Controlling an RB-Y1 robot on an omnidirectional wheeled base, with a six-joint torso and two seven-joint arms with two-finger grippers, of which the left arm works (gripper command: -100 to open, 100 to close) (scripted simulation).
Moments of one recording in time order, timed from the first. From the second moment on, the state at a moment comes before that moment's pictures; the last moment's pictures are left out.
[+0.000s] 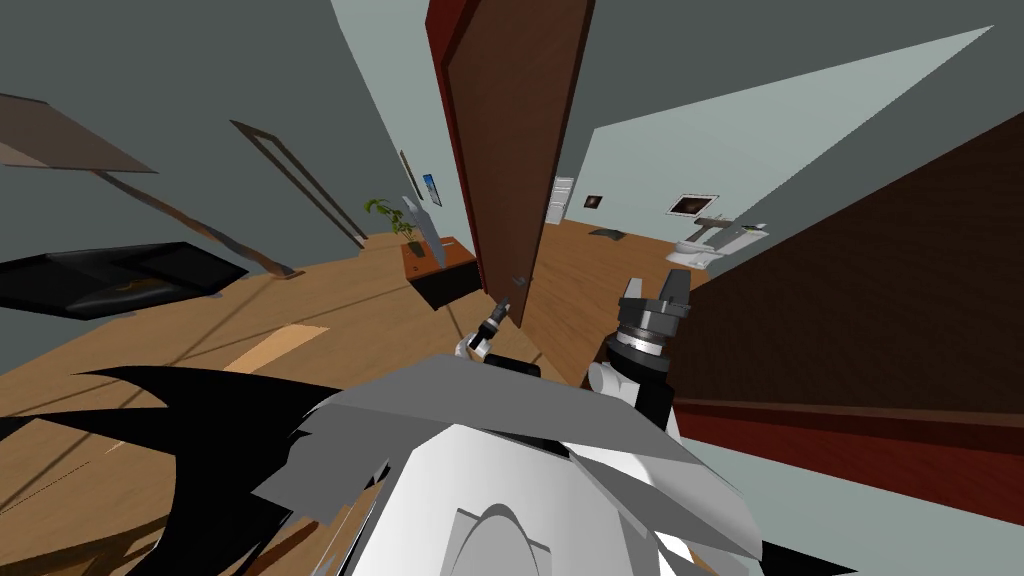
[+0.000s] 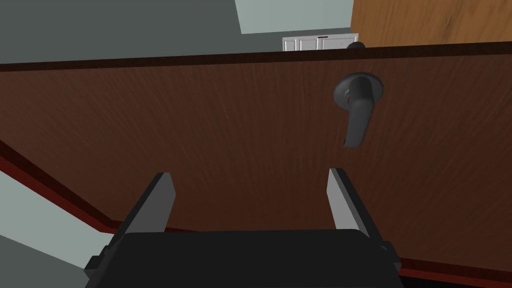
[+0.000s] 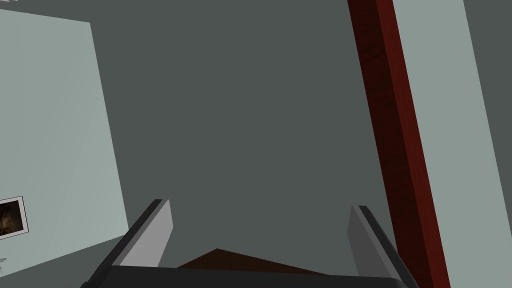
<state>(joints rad) 0.04 0.11 -0.32 -1.16 -0.07 -0.69 0.11</state>
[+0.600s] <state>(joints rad) 0.00 0.11 -0.36 -1.05 -0.08 -0.71 0.13</state>
